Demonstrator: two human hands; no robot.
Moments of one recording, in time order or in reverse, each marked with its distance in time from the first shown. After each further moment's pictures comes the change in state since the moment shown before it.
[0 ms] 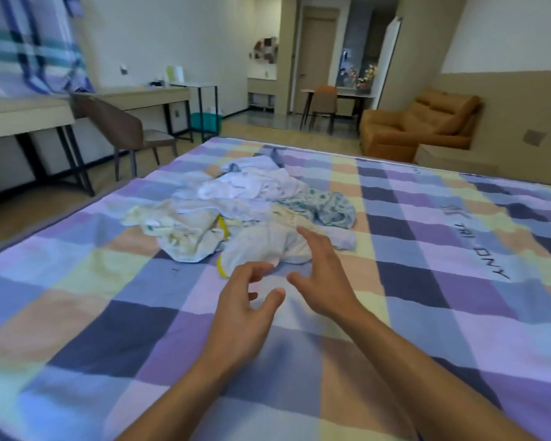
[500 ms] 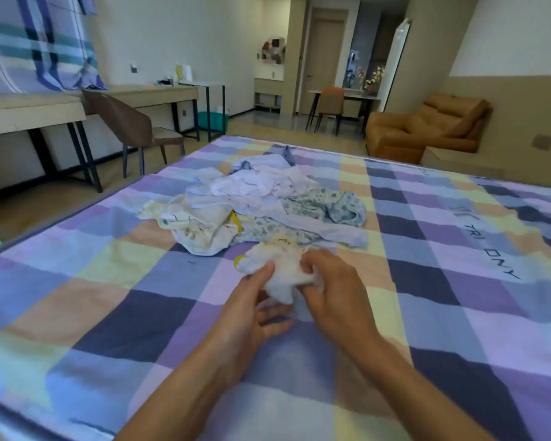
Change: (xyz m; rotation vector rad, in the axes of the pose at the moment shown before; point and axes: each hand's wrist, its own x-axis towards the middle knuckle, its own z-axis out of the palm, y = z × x) left_hand -0.014 0.022 -0.021 -0.753 -0.135 -0.557; right_hand -0.052 -0.047 -0.003 -0.120 0.167 -0.241
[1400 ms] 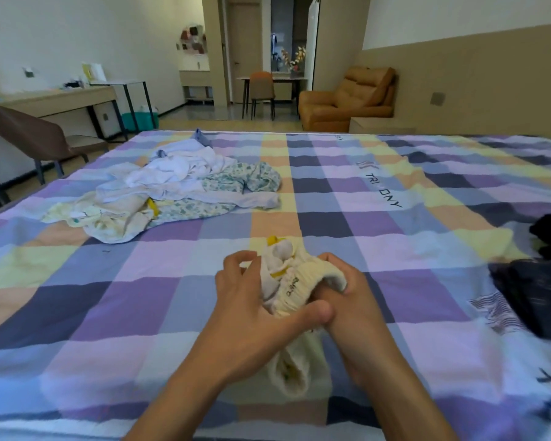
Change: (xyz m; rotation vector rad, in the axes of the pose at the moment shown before) left_hand -0.085 -0.062 0.082 1.051 -0.294 0.536; right_hand -0.132 -0.026 -0.118 0.806 0.185 0.570
